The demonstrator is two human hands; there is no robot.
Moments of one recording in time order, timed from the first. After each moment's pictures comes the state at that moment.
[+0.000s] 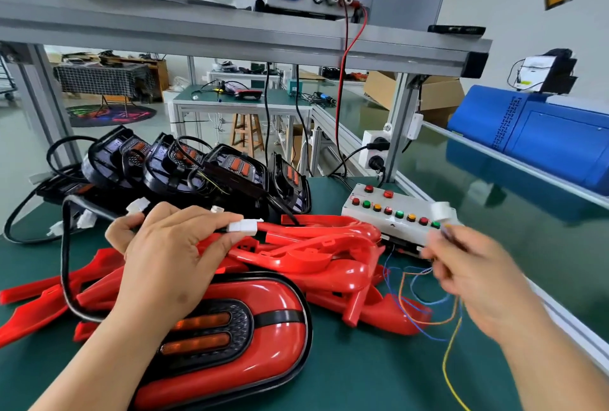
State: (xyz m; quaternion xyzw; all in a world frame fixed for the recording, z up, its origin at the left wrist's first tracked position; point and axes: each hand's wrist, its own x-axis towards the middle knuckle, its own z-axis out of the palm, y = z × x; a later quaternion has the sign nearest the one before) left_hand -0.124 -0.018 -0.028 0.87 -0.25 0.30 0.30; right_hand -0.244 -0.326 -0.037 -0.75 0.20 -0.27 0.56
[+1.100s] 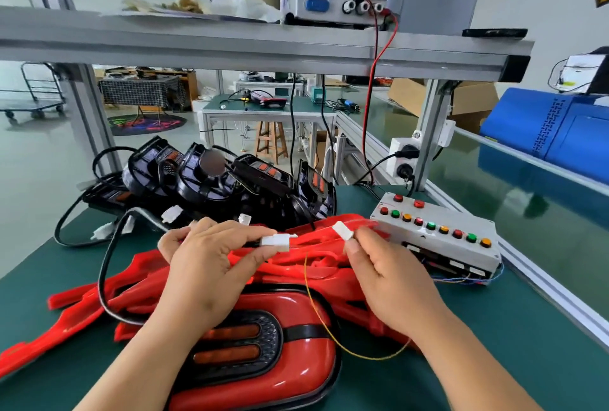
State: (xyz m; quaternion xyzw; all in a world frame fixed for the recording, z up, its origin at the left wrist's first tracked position) left_hand -0.121 -0.018 -0.031 0.86 -0.26 0.26 0.35; right_hand -0.187 -0.242 -0.041 -0.95 -0.01 -0.23 0.20
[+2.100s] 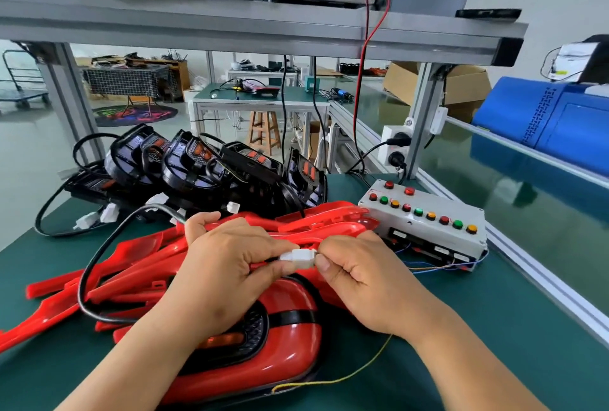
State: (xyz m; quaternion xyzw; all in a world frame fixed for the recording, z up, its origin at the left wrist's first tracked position) left_hand -0.132 -0.033 -0.036 0.84 -0.39 0.23 0.30; right_hand -0.190 -0.237 -0.043 -0.95 -0.16 -0.19 0.20
